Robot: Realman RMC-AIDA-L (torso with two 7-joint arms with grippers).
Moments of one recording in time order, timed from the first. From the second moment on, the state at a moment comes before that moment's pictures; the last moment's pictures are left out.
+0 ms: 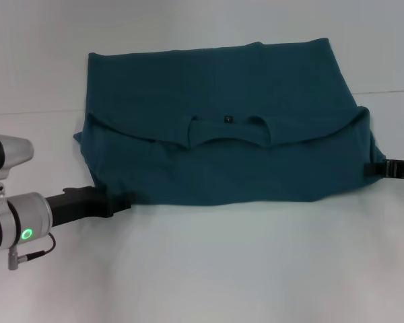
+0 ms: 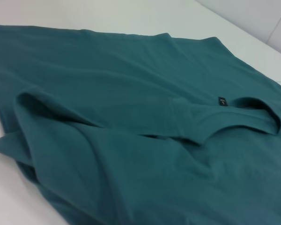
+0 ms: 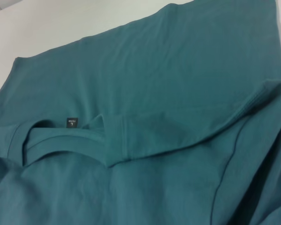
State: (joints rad) left arm -0.60 -2.17 0.81 0.60 2.06 0.89 -1.74; right arm 0.57 1.98 -0.60 -0.66 -2.28 -1.07 2.11
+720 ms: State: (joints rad) left arm -0.60 -2.17 0.83 0.60 2.07 0.86 -1.75; right arm 0.57 1.98 -0.60 -0.66 -2.28 -1.07 2.11
